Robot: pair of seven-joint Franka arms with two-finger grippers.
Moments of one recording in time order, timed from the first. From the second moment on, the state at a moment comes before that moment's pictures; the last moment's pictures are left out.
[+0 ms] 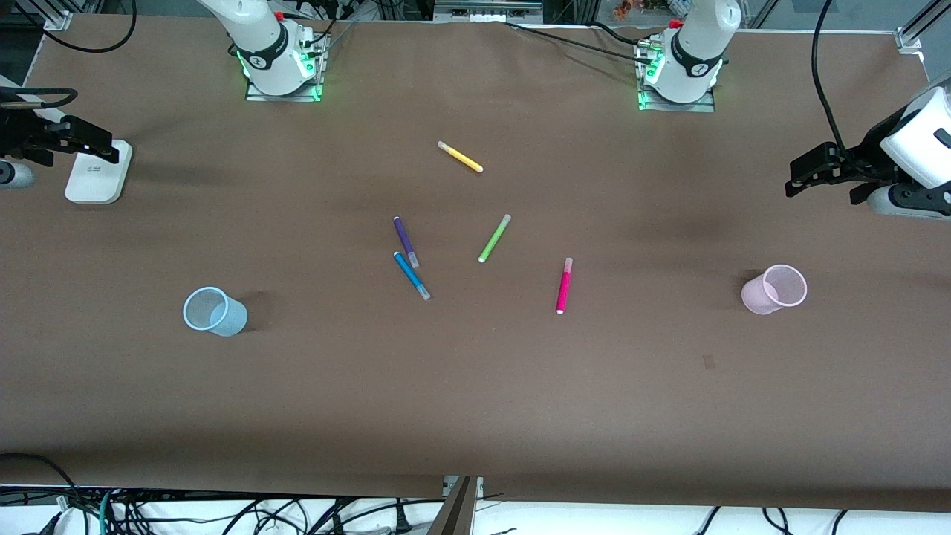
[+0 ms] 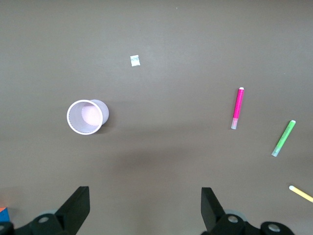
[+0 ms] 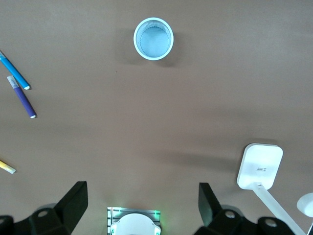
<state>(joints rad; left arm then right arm) 0.03 0.07 -0.07 -1.51 -0.05 1.52 0.02 0.05 0.02 -0.10 -1.57 -0.03 1.43 -0.12</state>
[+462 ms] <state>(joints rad) 0.03 0.07 -0.07 -1.51 -0.04 1.52 0.02 0.05 0.03 -0.10 -1.57 -0.03 1.43 -0.12</state>
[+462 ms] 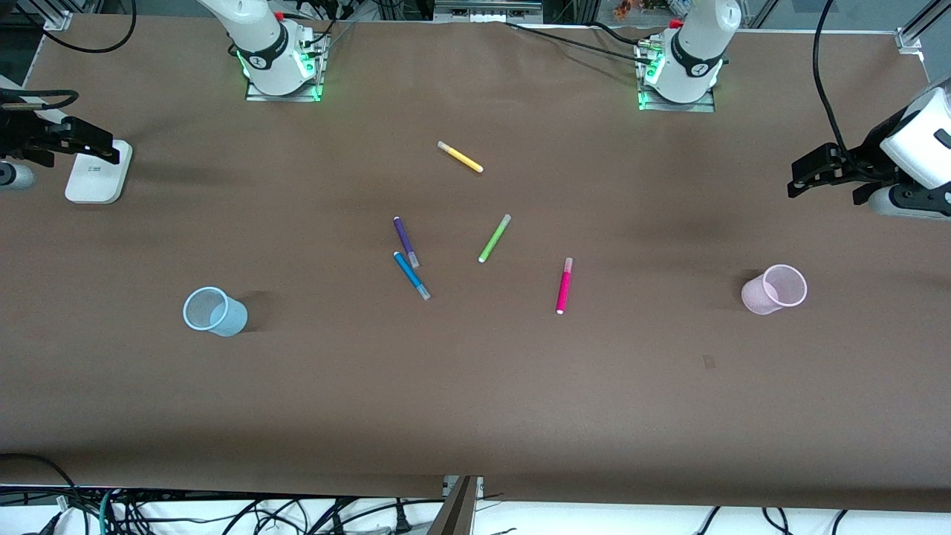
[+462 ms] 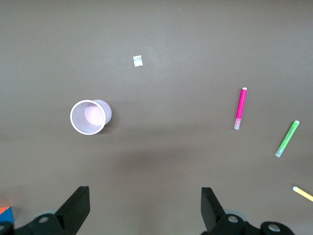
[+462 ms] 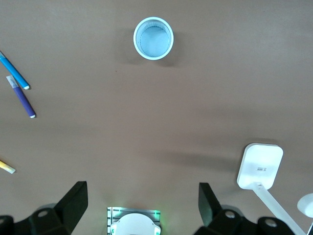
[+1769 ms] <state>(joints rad) -0.22 0.44 -0.10 -1.59 -0.07 1.98 -0.19 0.44 0.49 -0.08 -1.57 0.00 1.97 -0.07</state>
